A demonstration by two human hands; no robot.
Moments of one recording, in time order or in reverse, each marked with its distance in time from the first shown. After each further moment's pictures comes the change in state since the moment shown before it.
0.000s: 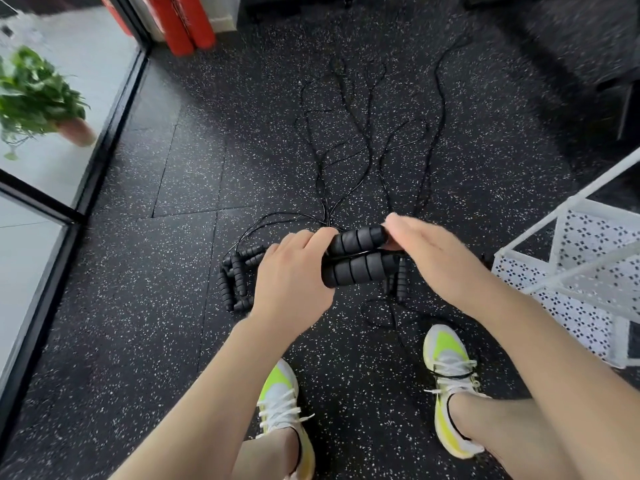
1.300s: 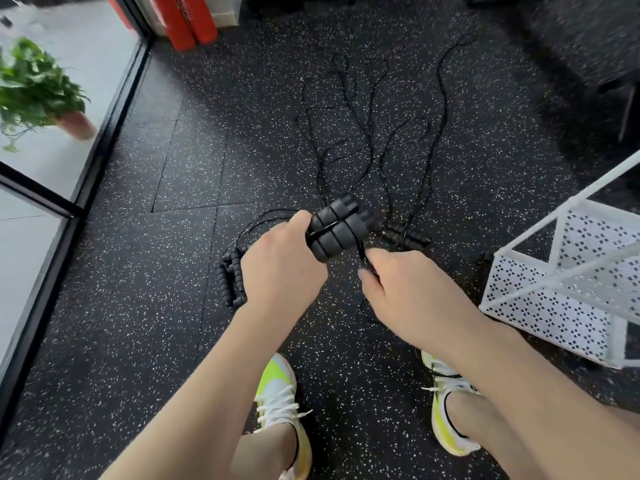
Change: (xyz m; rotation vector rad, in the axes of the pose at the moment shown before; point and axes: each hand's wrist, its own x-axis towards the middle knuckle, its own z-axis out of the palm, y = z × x) left_hand 0.012 0.013 -0.025 0.001 -0.051 -0.346; right_hand -0.021 -0.016 0.040 -0.601 0.029 -0.138
